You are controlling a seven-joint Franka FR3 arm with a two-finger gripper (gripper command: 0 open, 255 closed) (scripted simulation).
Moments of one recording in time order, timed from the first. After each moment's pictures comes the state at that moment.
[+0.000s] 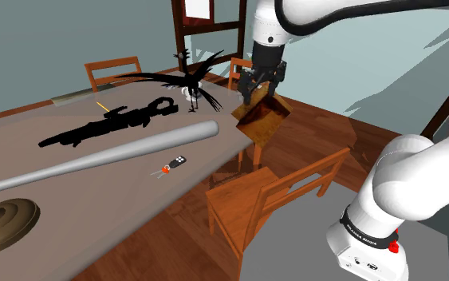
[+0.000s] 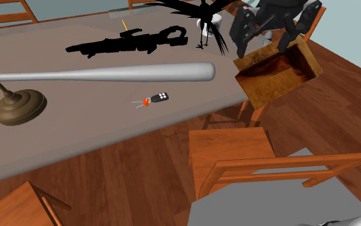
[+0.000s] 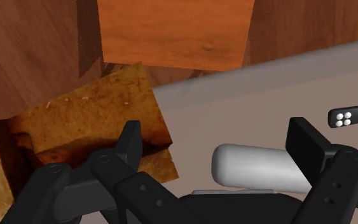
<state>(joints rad) -0.01 -0.62 0.13 -2.35 -0.02 1.82 0.36</state>
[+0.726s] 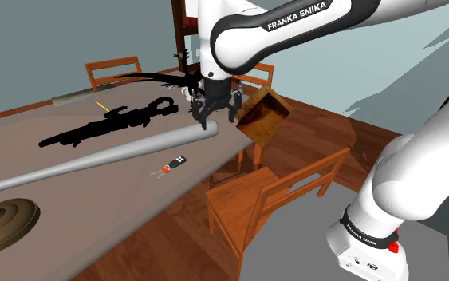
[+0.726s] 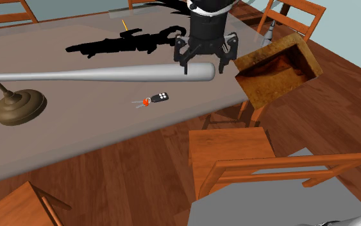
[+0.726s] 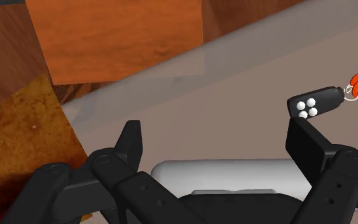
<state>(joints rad) -0.02 -0.24 0.28 -2.21 0.01 2.00 0.67</state>
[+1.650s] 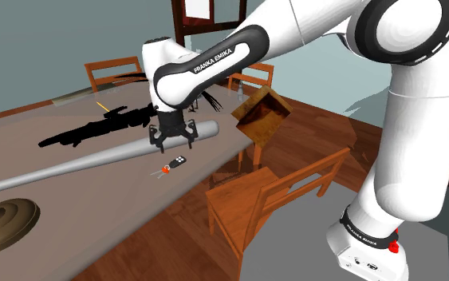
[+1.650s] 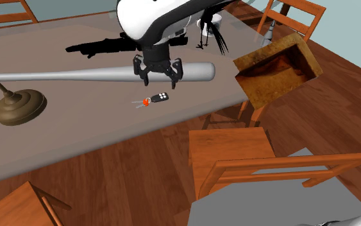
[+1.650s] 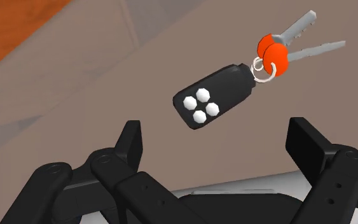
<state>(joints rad) 0.05 0.29 0.34 -1.84 -0.10 2.09 1.02</state>
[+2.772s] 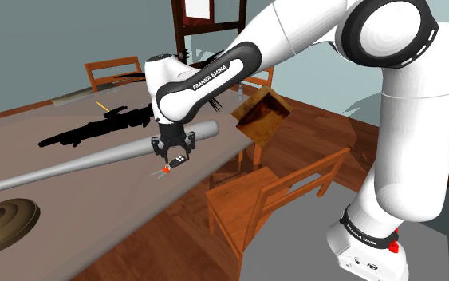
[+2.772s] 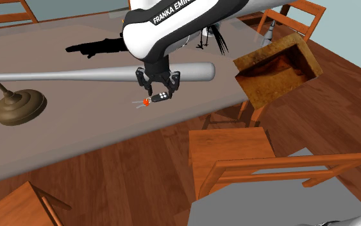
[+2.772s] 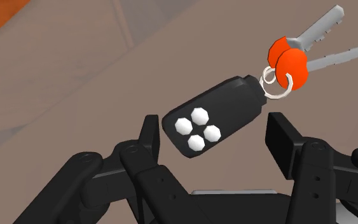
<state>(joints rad) 0.06 0.34 0.34 -1.87 -0.12 2.17 1.04</state>
